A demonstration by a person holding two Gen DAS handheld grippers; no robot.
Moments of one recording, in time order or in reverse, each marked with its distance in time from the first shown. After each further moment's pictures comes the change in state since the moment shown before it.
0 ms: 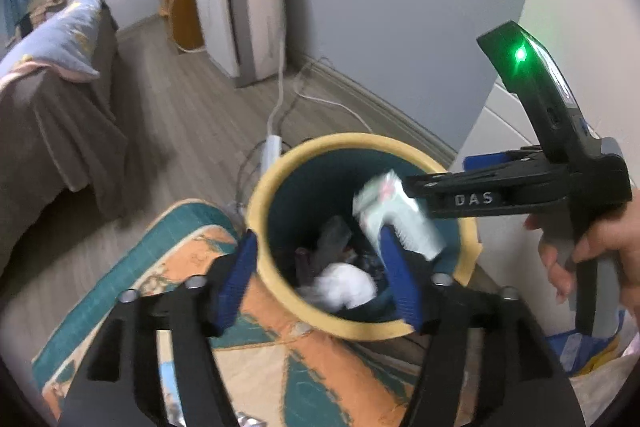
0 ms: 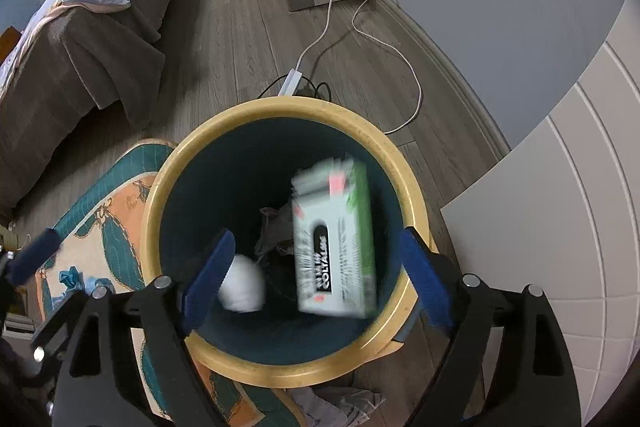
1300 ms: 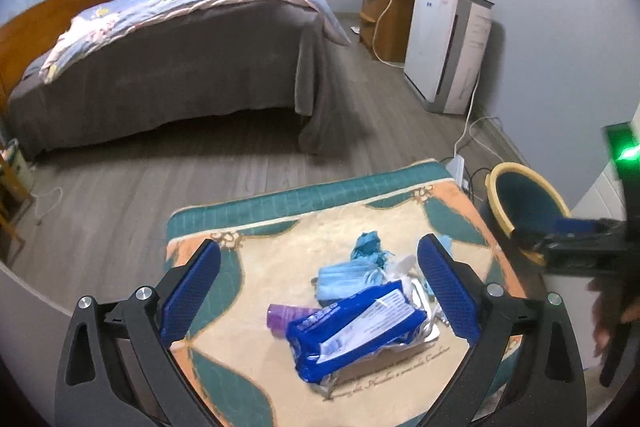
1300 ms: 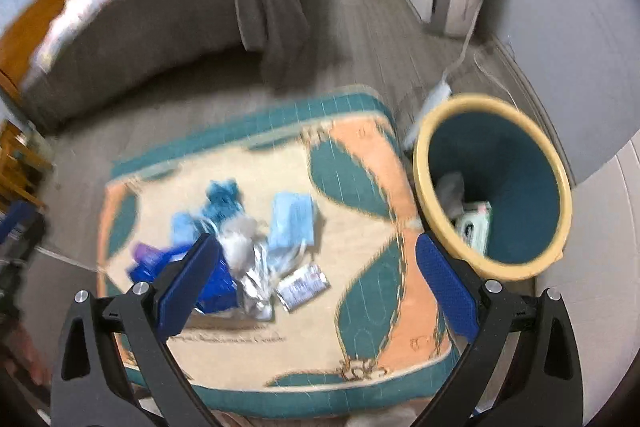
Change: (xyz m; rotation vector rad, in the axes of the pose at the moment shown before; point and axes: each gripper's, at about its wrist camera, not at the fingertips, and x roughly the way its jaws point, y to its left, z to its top) left arm -0.216 0.193 -0.172 -0.449 -0.101 0.384; right arm -0.066 0.248 -0.112 -0.279 -0.005 0.125
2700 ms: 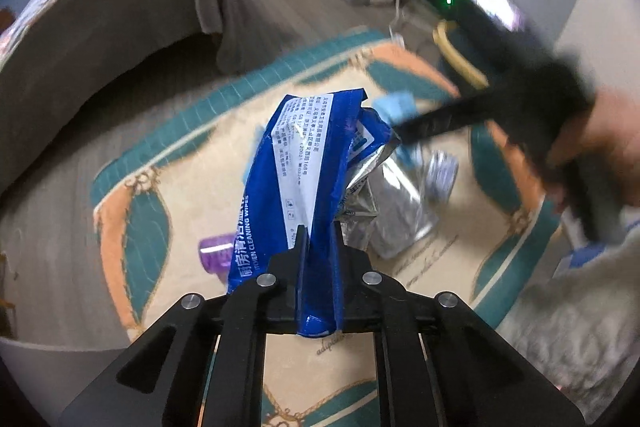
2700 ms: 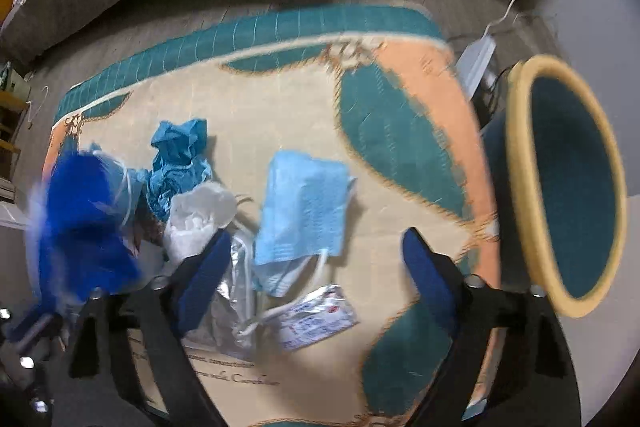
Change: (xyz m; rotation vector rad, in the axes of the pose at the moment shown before) left arm 0.065 -0.031 -0.065 0.264 0.279 -0.183; right arm 0.134 0.023 0.001 -0.082 0.246 -0.024
